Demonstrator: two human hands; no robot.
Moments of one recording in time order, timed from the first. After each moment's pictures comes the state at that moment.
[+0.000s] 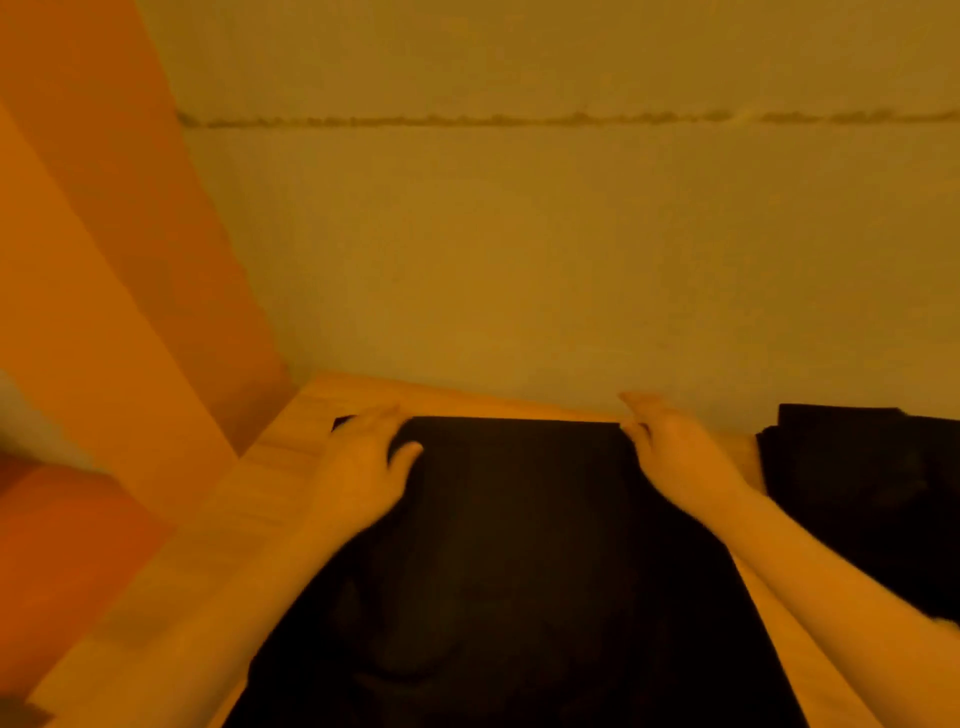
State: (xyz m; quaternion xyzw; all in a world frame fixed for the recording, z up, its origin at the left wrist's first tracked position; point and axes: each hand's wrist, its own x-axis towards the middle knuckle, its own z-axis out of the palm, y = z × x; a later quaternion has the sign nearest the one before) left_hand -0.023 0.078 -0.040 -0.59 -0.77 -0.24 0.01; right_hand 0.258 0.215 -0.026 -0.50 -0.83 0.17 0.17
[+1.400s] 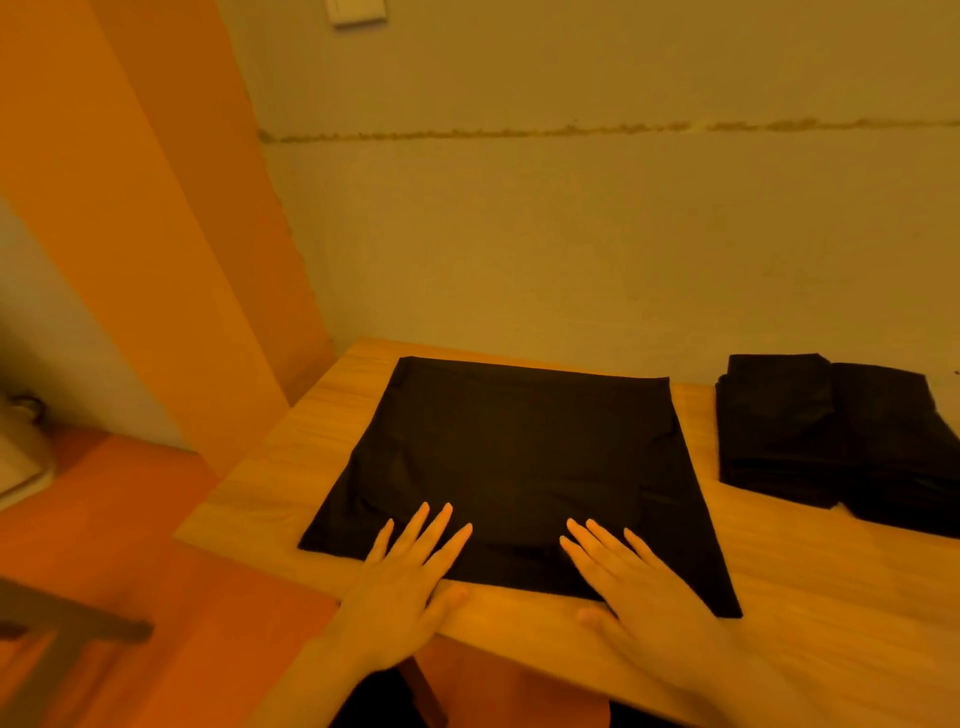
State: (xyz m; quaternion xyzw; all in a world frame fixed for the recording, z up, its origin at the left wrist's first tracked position) left_hand 0.088 -0.100 -0.083 -0.67 -0.74 0.00 -0.07; right_hand 0.331 0.019 -0.060 -0.29 -0.94 0.14 -0.10
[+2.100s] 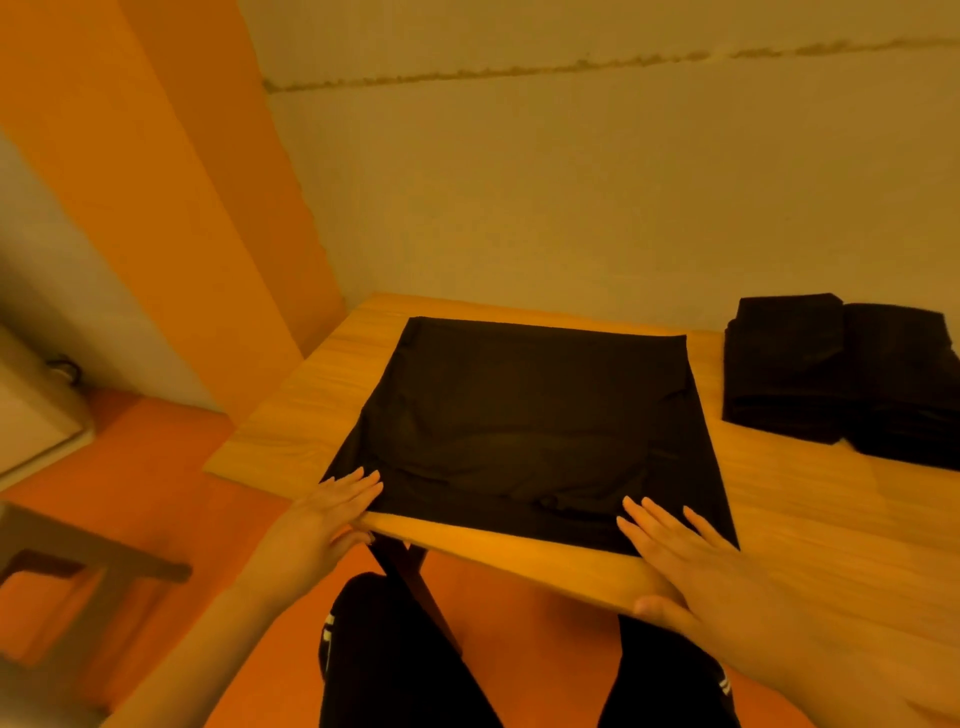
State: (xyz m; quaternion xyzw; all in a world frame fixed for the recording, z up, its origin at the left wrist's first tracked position) left_hand 0.010 -0.156 -0.097 -0.71 -0.69 -0.13 0.01; right_hand 0.388 -0.005 -0.052 -0.29 -0.93 0.15 -0.16
